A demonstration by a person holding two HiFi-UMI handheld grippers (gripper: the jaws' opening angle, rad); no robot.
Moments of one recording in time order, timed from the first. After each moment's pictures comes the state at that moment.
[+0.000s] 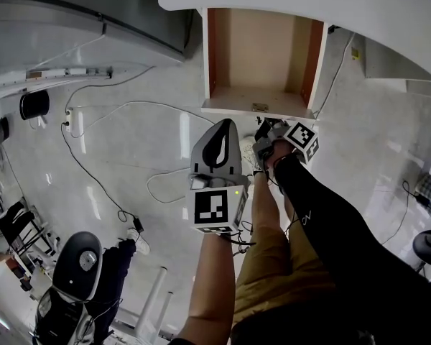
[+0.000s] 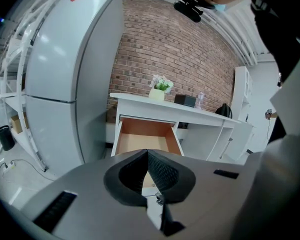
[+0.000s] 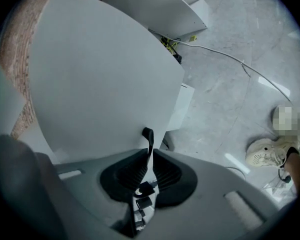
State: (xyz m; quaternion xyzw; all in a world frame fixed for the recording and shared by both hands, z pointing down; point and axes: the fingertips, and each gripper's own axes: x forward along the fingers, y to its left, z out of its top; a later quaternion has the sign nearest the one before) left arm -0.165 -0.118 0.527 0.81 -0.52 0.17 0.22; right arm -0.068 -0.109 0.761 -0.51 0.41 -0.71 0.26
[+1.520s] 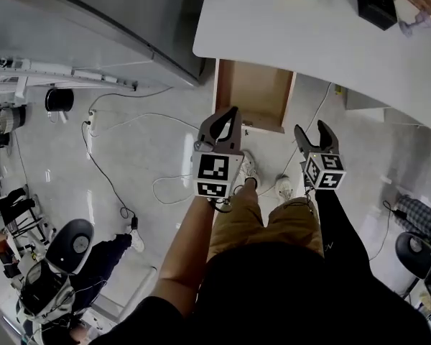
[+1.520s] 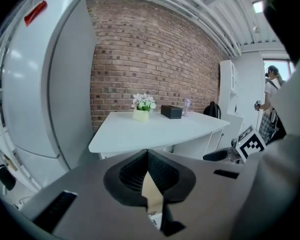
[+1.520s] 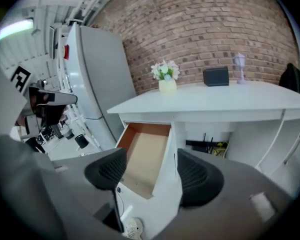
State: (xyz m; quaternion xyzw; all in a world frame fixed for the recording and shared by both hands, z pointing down) left arm -0.105 -0.152 0.376 0.85 -0.47 0.21 0.15; right arm 0.092 -0.103 0.500 -0.58 0.75 -0.29 -0.15
